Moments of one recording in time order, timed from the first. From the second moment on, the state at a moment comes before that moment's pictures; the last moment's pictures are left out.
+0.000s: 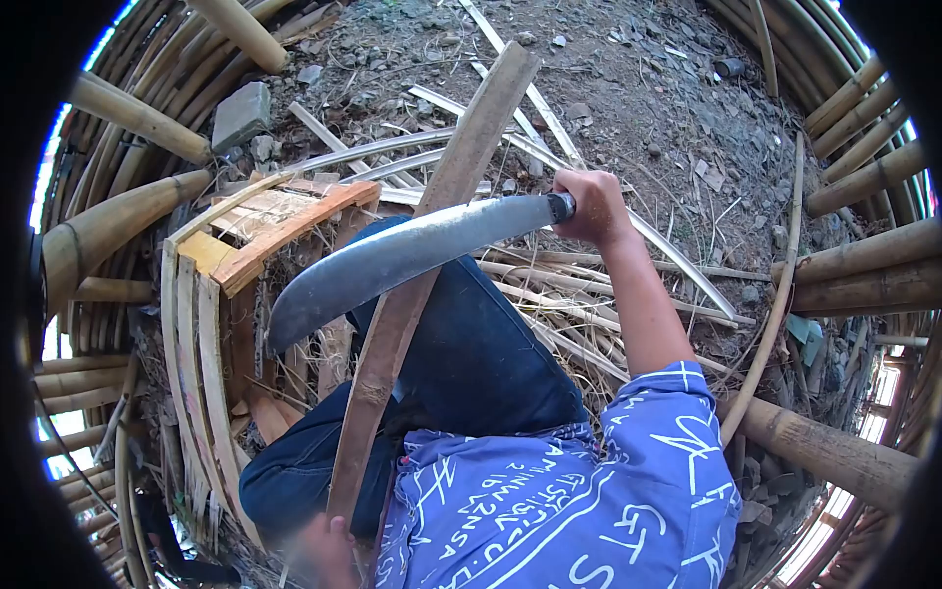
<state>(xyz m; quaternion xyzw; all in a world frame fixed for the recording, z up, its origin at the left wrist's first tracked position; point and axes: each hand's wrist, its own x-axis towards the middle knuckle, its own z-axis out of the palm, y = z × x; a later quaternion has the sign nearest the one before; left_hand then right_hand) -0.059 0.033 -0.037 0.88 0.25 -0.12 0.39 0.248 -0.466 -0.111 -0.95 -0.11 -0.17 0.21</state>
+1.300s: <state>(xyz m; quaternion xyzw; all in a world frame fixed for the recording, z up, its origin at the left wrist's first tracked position) 0.000 -0.027 0.009 0.92 0.10 -0.17 0.33 0.187 -0.413 -0.133 -0.72 0.22 -0.10 0.65</state>
